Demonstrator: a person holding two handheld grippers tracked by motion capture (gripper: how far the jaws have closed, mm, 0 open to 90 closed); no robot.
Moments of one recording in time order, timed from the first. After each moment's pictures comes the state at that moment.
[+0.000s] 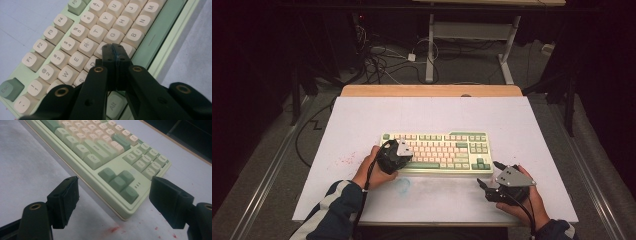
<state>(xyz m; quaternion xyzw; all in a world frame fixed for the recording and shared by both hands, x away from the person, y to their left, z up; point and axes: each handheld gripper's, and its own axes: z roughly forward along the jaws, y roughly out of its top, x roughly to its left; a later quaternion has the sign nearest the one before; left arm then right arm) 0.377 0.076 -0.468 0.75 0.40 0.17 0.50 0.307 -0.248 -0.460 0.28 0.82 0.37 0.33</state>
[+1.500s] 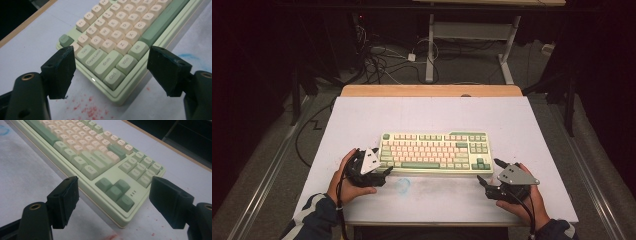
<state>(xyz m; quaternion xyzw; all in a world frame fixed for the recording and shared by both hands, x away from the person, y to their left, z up) 0.335 0.149 -0.470 0.68 0.41 0.25 0.55 0.307 -0.247 -0.452 0.29 0.81 0.39 0.33</state>
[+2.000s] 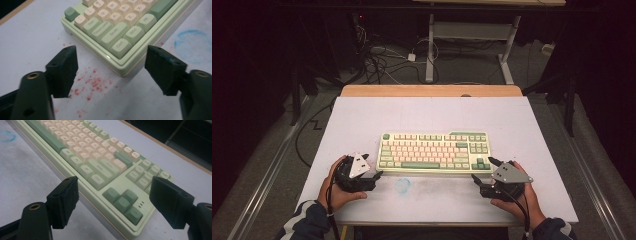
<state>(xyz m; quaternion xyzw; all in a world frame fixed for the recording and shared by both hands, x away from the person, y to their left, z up) 0.327 0.173 -0.480 0.68 0.44 0.23 0.54 0.311 -0.232 -0.450 0.28 0.81 0.40 0.33</state>
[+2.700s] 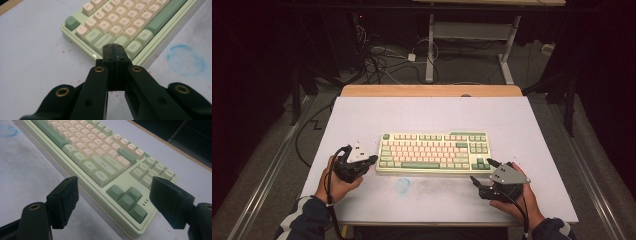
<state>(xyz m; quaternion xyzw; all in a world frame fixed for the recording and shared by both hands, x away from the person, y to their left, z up) 0.346 0.167 -0.449 0.69 0.46 0.18 0.54 0.310 -0.231 -0.455 0.28 0.82 0.39 0.32</state>
